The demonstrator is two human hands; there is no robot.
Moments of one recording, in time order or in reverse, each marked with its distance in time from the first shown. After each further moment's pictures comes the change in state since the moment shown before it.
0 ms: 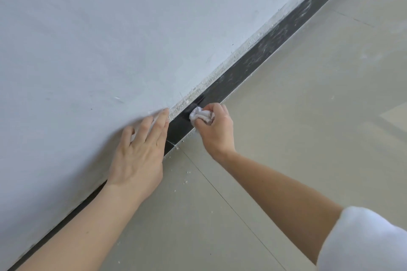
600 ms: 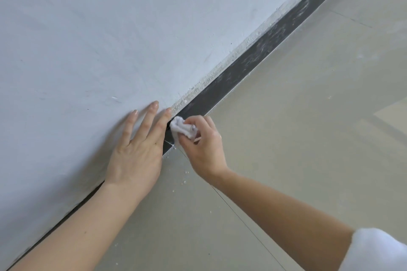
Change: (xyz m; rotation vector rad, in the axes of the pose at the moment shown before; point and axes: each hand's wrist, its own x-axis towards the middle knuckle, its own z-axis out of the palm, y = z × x) left_hand 0.002 0.000 -0.003 0.211 -0.062 0.024; right_hand -0.038 -0.007 0.008 -0.024 -0.078 -0.176
